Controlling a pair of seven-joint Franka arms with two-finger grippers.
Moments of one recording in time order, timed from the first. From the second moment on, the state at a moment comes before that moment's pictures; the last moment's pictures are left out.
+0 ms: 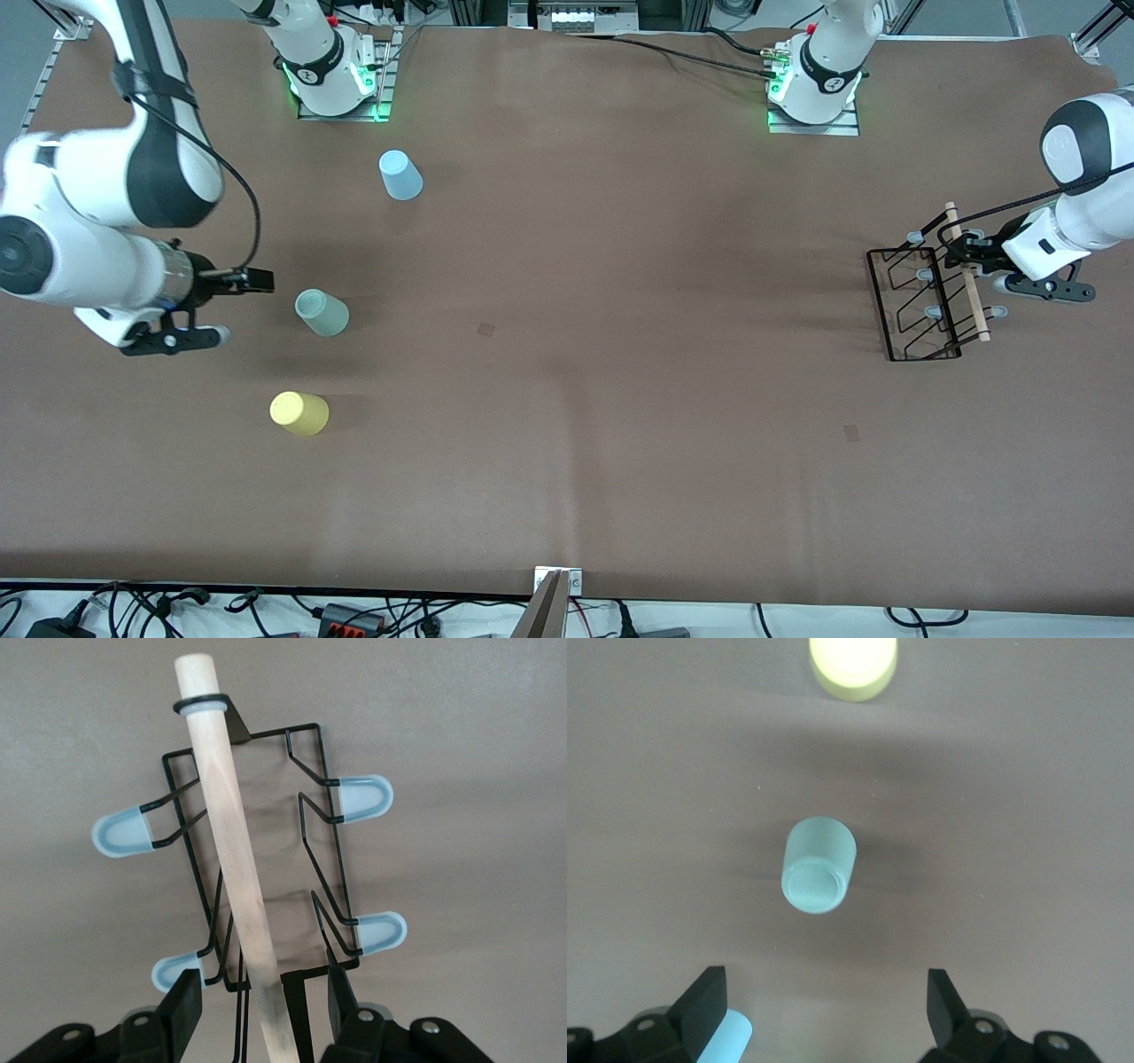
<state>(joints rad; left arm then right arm) 0.34 0.07 -0.05 -2.21 0.03 2.14 0.39 0.10 0.33 -0.02 -1.69 0.00 1.76 -0.04</state>
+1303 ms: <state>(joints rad) 0.34 0.07 -0.05 -2.21 0.03 2.12 0.29 0.15 0.34 -0.03 -2.10 0.08 2.33 0.09</state>
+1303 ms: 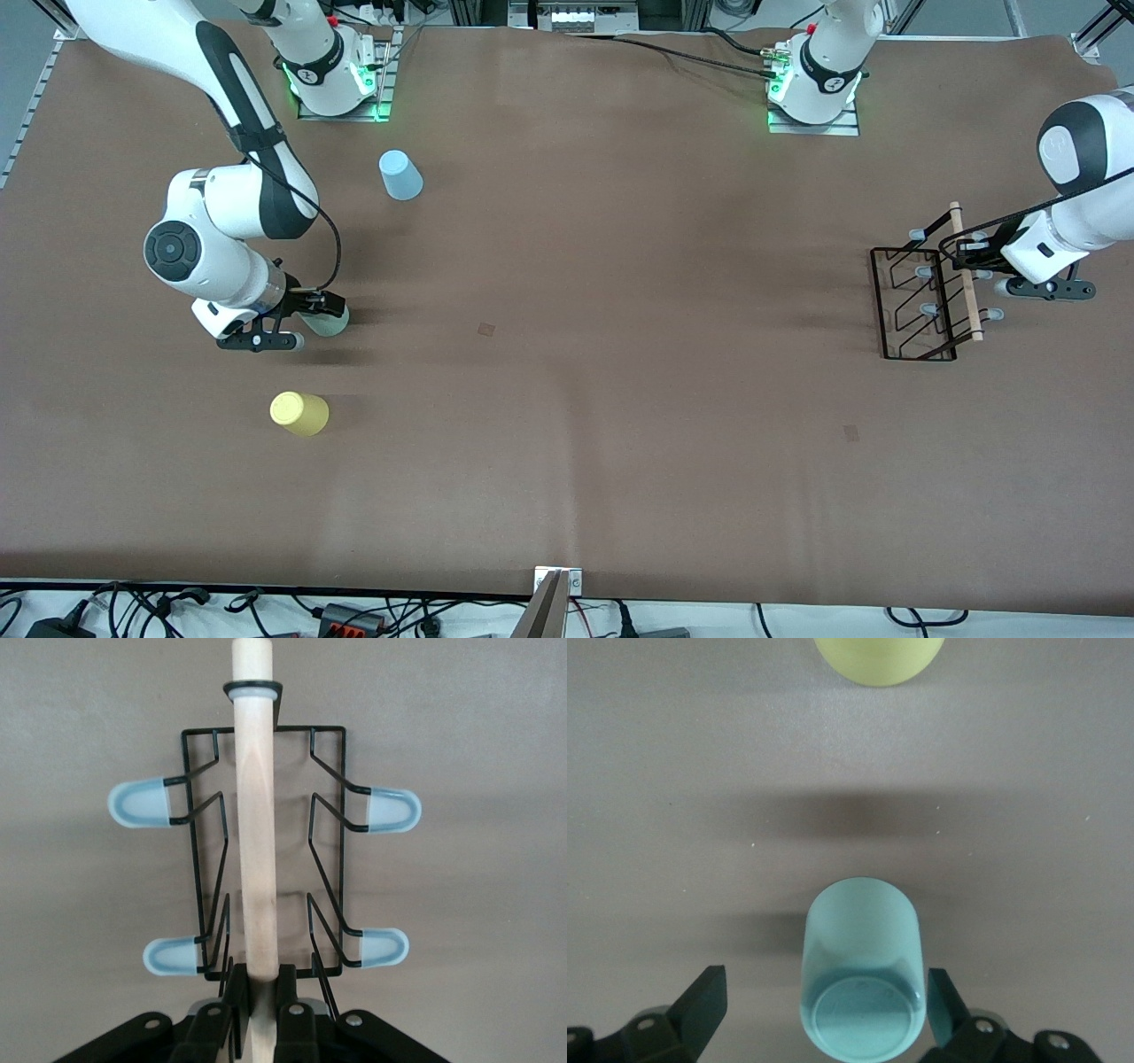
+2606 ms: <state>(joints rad) -0.04 0.32 -0.37 -1.47 -0.06 1.36 -0.29 0.14 0.36 -0.04 -2.12 0.10 2.33 0.12</state>
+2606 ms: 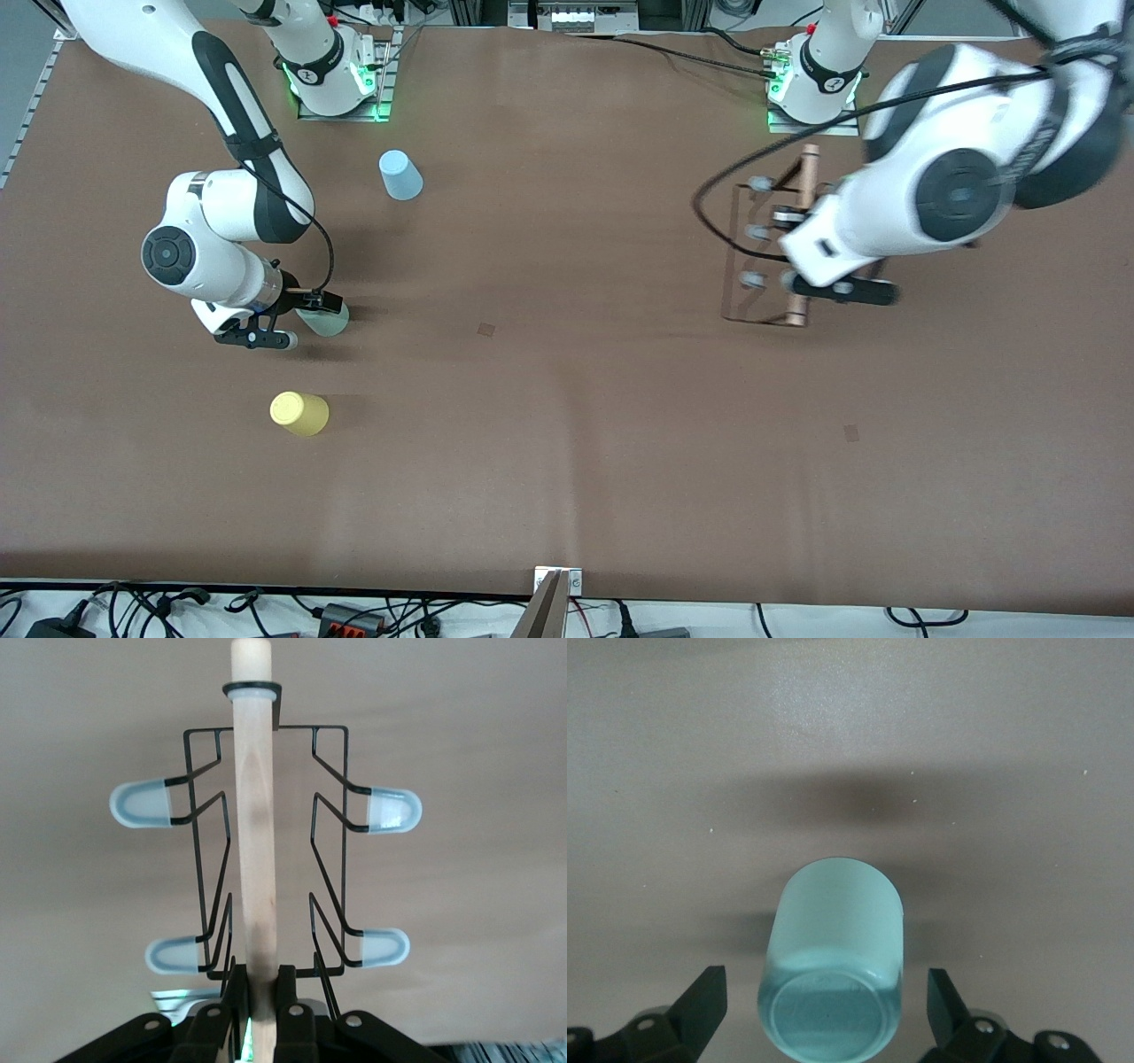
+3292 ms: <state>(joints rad) -0.27 0.45 -0.37 -1.47 -0.15 1.64 -0.56 0.14 0.38 -0.04 -2.12 0.10 2.34 0.12</state>
